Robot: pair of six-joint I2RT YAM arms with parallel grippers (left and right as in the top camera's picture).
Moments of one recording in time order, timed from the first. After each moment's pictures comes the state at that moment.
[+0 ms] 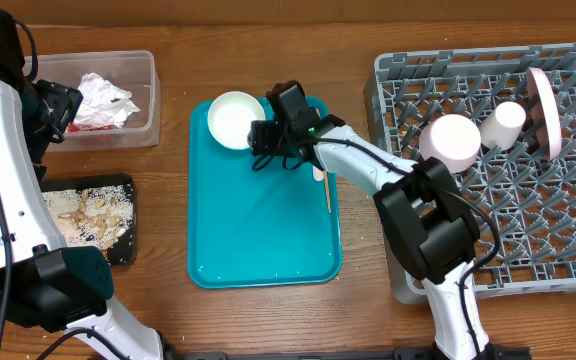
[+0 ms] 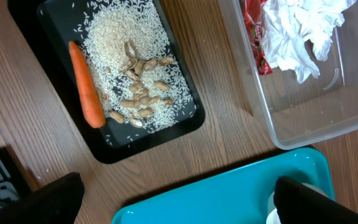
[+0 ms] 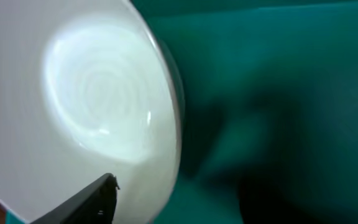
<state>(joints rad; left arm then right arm) 0.33 1.91 2.19 -1.69 -0.13 -0.94 0.59 2.25 1.61 -0.30 -0.17 0.56</state>
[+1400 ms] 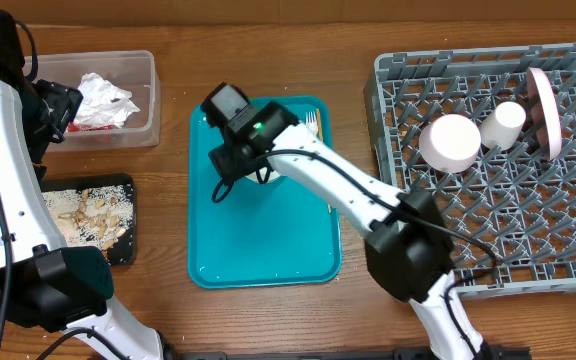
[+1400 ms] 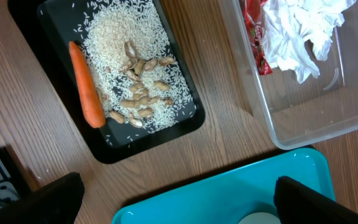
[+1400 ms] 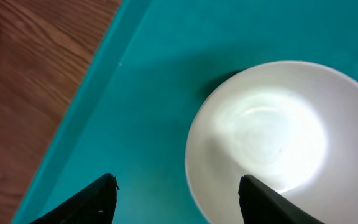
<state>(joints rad) 0.33 1.91 2.19 -1.69 -0.13 -0.94 0.79 2.28 2.03 -0.96 -0.03 0.24</state>
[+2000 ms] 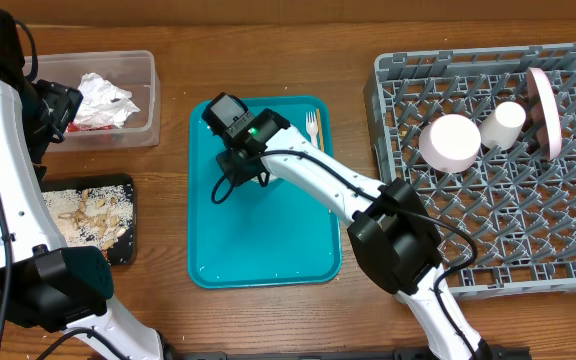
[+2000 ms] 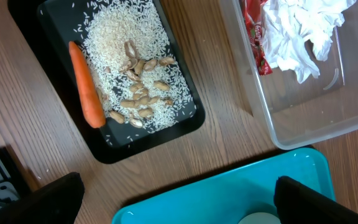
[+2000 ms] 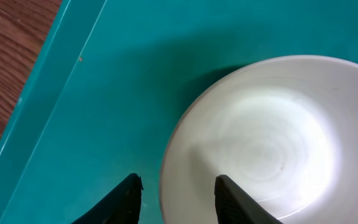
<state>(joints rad) 0.33 1.91 2.19 -1.69 -0.13 -0.94 0.79 2.34 2.02 -0.93 0.01 0.23</state>
